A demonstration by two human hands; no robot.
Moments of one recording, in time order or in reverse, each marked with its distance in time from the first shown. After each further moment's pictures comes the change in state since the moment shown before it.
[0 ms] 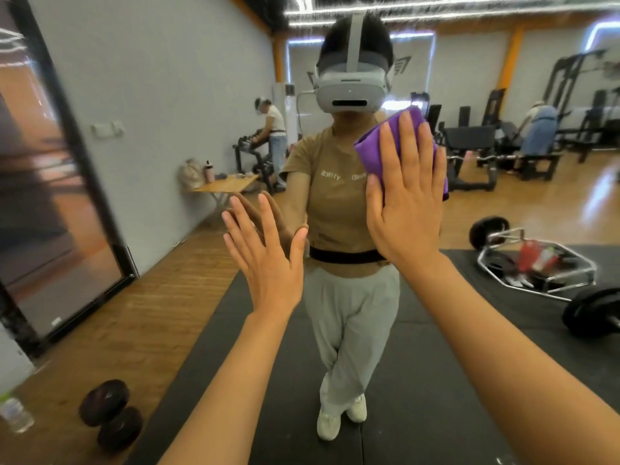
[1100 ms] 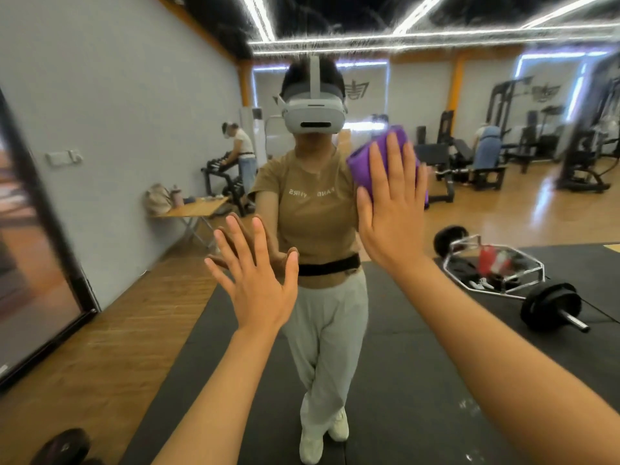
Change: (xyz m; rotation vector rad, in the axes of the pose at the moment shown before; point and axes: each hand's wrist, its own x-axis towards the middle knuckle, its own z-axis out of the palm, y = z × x) left_hand -0.014 0.030 0.009 0.059 -0.112 0.055; right_hand 0.004 0.050 -0.030 -0.037 -0.062 0.019
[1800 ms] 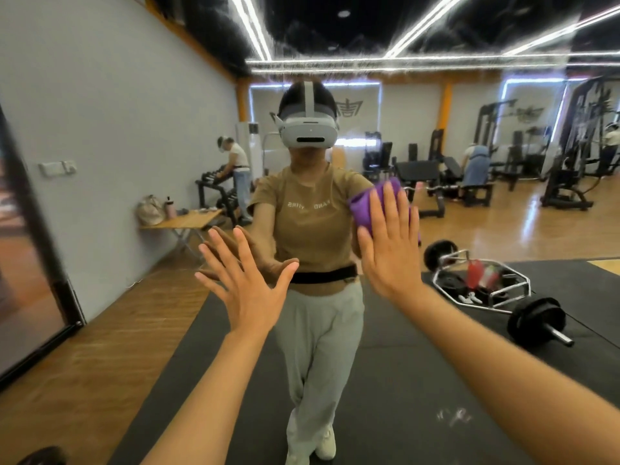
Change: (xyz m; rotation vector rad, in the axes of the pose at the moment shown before) left_hand 0.000 0.020 0.004 -0.062 -0.019 -0.092; right_hand -0.035 0.039 -0.018 -0.020 -0.111 -0.032
